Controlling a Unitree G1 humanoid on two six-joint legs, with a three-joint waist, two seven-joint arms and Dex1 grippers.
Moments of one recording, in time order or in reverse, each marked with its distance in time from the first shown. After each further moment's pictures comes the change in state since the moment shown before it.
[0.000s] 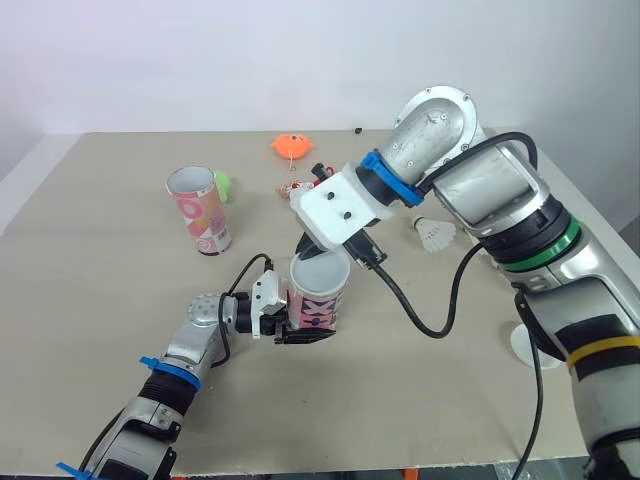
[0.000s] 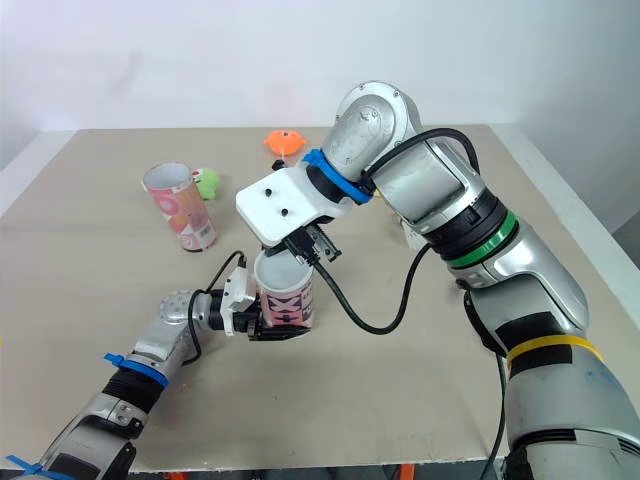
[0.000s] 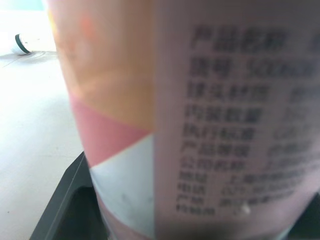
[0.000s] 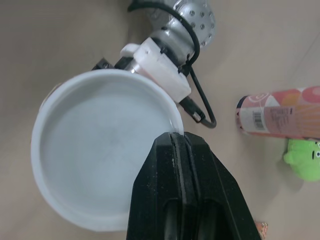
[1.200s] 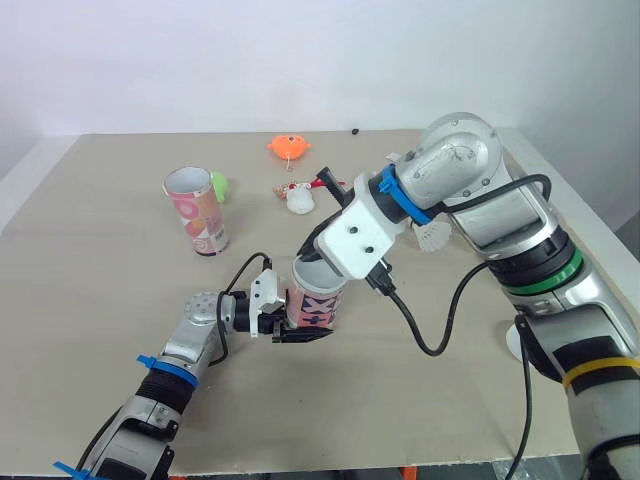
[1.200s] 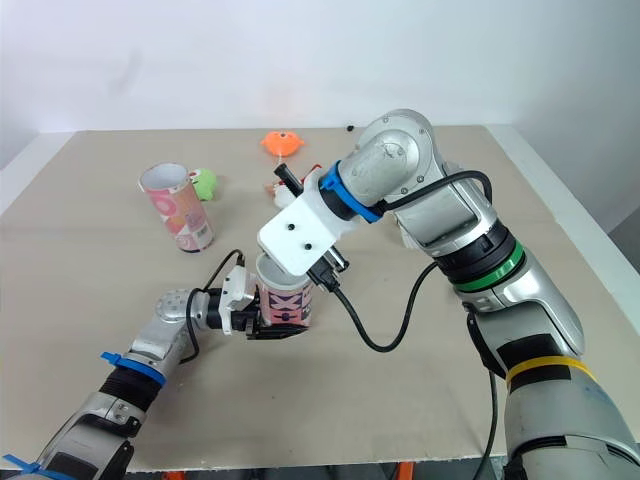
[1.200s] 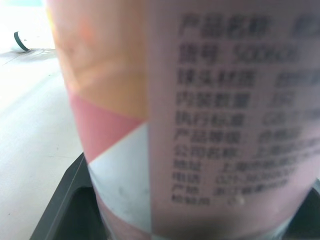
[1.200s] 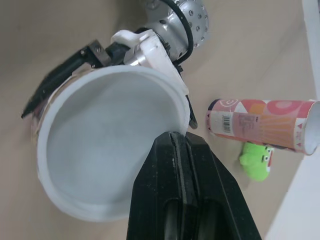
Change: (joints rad) left arm -0.004 0.013 0.001 -0.004 0.007 0.012 0.002; right arm 0.150 -0.019 -0.109 -0.095 -0.125 -0.262 -0.055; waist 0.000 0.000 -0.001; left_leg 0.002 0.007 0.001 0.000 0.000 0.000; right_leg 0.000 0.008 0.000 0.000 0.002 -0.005
